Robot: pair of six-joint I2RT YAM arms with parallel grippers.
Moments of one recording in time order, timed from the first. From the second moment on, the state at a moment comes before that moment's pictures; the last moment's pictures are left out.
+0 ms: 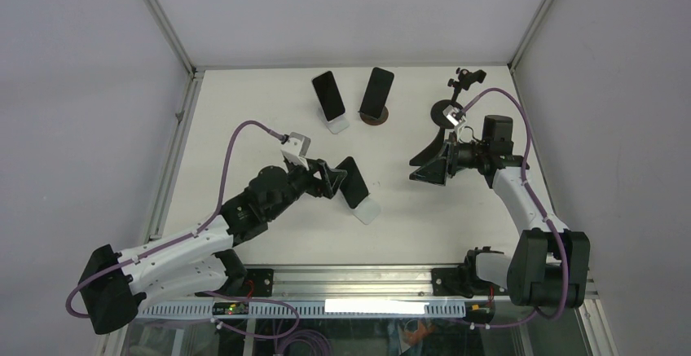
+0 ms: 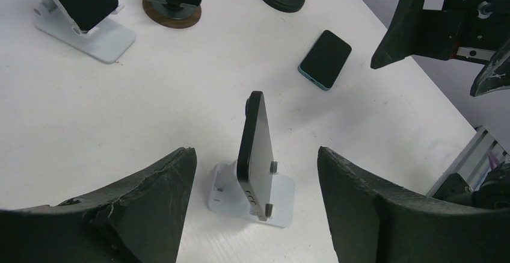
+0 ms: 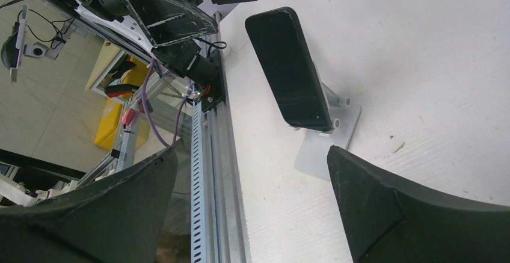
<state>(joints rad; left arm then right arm) -0.91 0.91 0.54 0.20 -0.30 -0.42 -0.03 1.20 0.74 -0.27 -1.45 -0.05</state>
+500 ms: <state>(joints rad) -0.91 0.84 0.47 0.15 -0.28 -0.42 -0.03 1.20 0.75 -0.29 -1.45 -0.06</state>
